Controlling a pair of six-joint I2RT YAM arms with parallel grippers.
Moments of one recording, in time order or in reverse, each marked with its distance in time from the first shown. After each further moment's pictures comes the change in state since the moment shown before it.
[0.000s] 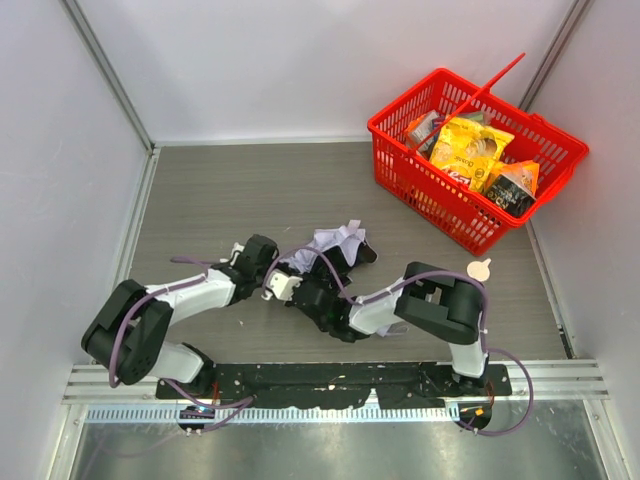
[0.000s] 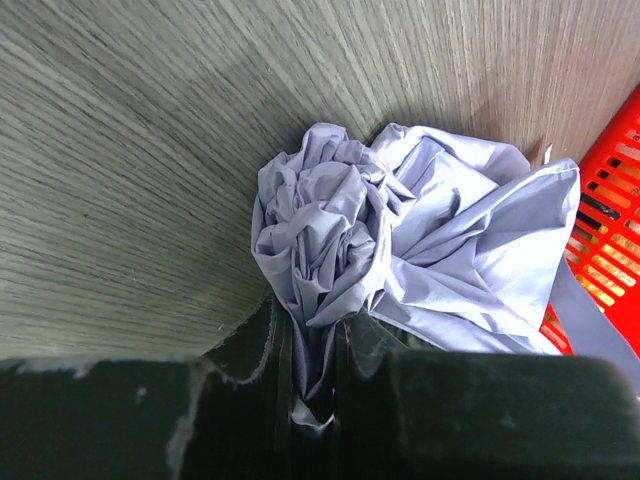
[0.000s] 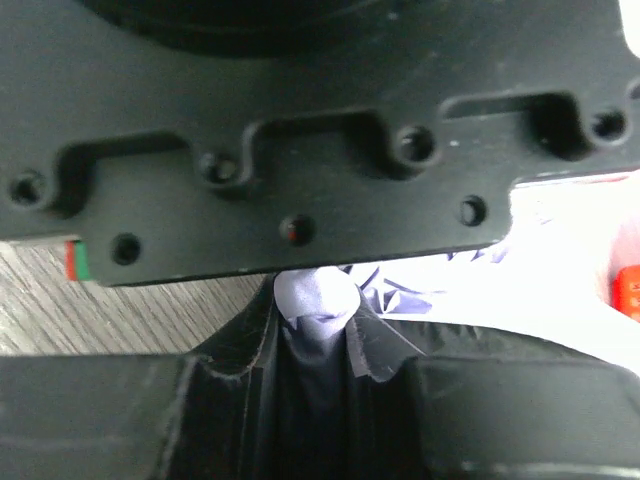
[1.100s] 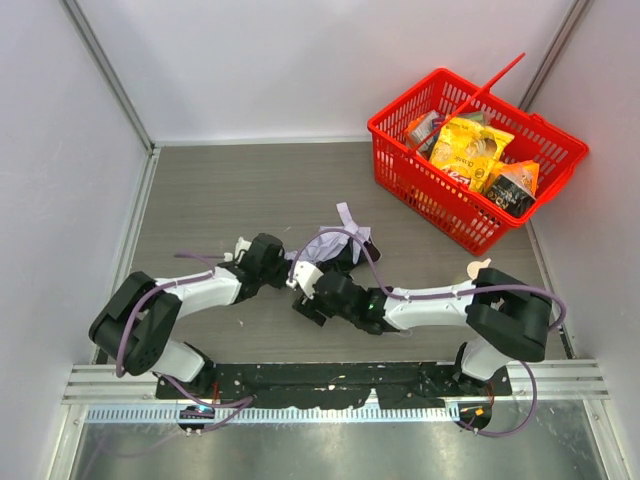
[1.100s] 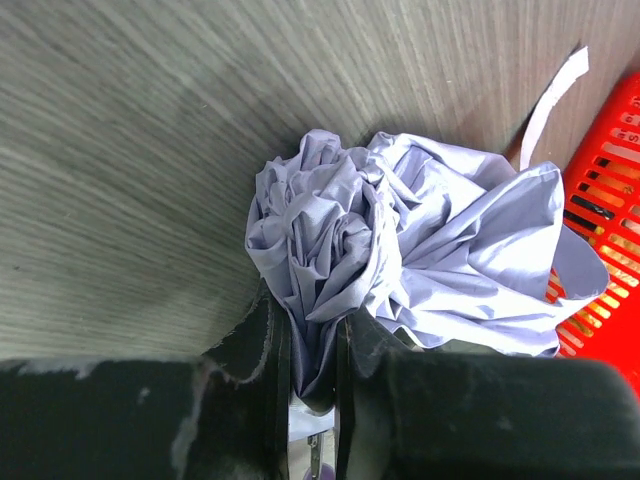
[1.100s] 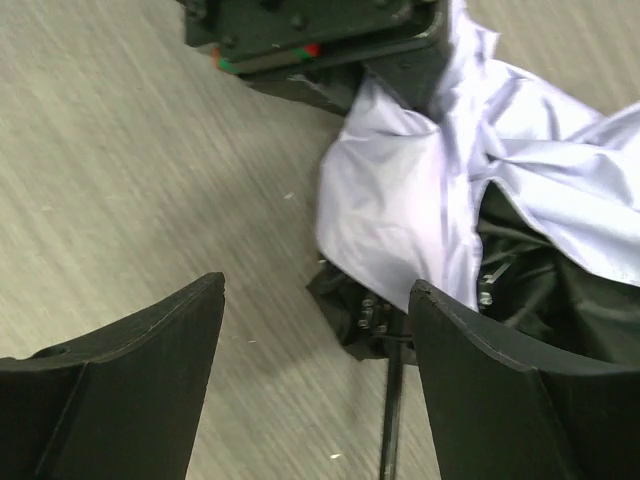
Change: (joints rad) left arm -0.032 0.065 0.010 0.117 -0.073 0.055; right arm -0.091 -0.376 -0.069 -0.466 -0.415 0.364
